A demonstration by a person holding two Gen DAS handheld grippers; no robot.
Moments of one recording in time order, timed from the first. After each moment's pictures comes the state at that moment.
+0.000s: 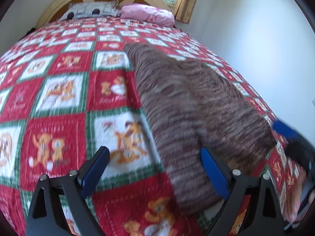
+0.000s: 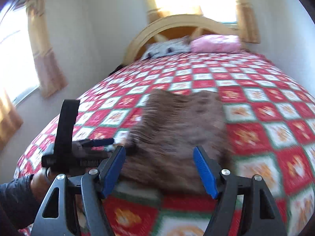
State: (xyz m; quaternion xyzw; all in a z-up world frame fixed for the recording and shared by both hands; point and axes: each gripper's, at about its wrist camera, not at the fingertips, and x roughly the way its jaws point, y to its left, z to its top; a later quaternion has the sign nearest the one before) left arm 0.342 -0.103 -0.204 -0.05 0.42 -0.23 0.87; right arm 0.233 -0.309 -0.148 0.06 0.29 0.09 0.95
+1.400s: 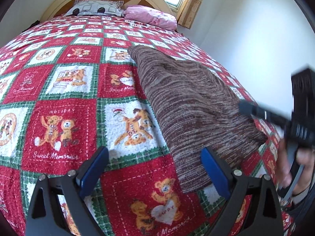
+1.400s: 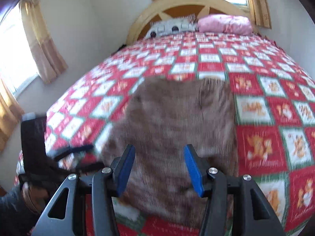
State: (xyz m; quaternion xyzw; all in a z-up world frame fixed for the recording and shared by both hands) left arm 0.326 -0.087 -0.205 -0.08 0.41 -0.24 0.87; right arm 0.304 -0.333 -0.159 0.07 0.36 0.11 0.92
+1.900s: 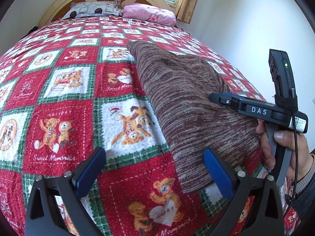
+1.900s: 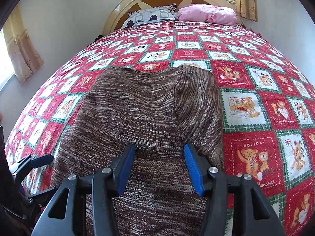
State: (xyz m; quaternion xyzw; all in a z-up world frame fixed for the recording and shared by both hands) left arm 0.328 -0.096 -0.206 -0.05 0.42 -0.23 0.88; right arm 0.357 -0.348 -0.196 0.04 0.41 0.03 0.91
